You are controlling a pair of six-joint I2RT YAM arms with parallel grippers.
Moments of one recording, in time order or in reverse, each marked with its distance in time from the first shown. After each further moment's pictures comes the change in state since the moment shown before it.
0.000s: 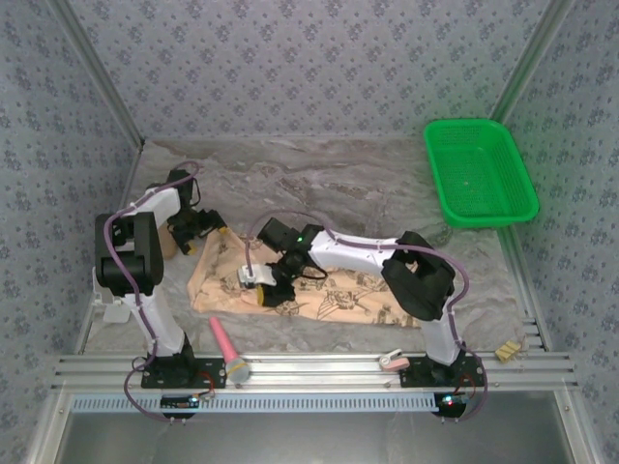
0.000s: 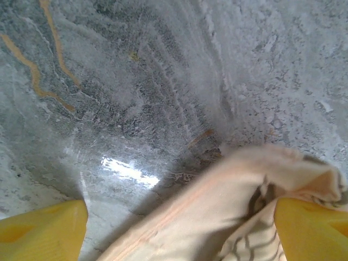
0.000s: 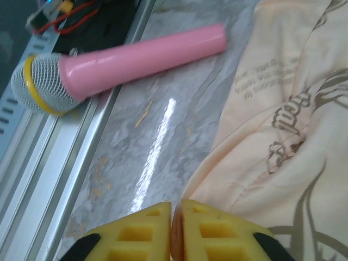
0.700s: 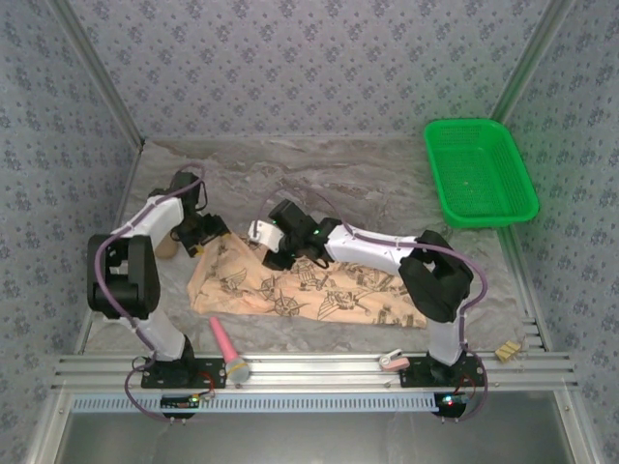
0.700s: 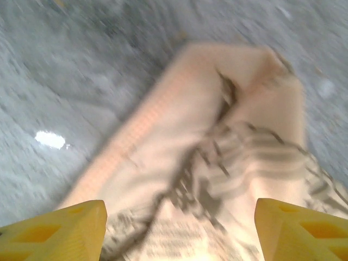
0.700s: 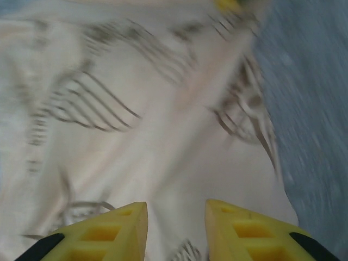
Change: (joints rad) left arm -0.101 -0.211 -0.110 -0.031 -0.022 -0.050; right arm -0.080 -0.096 -0.090 0.311 0.494 0.454
